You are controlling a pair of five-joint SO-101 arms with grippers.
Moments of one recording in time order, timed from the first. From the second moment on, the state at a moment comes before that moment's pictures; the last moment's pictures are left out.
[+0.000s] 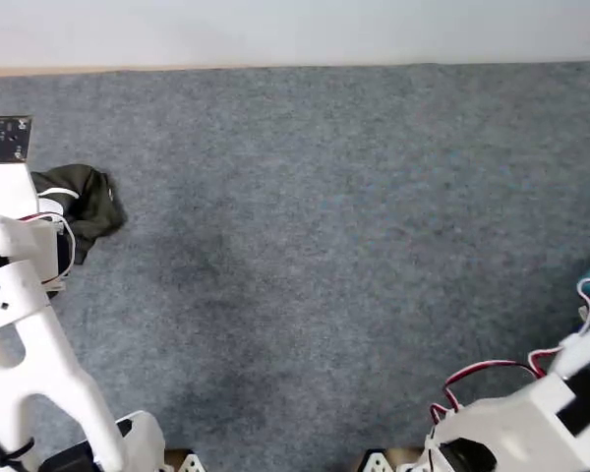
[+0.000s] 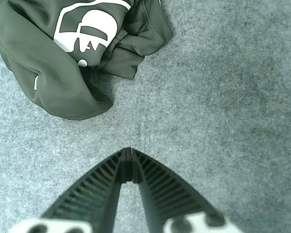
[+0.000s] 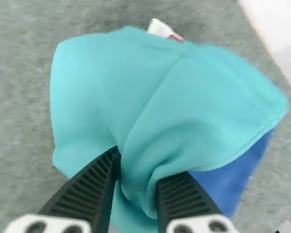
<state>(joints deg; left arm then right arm) -29.7 -24.9 6.9 99.2 -12.2 54.0 9.9 -25.1 77.8 23.9</state>
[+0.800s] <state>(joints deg) -29.7 -24.9 6.9 99.1 -12.2 68.9 25.7 -21.2 70.3 39.5</state>
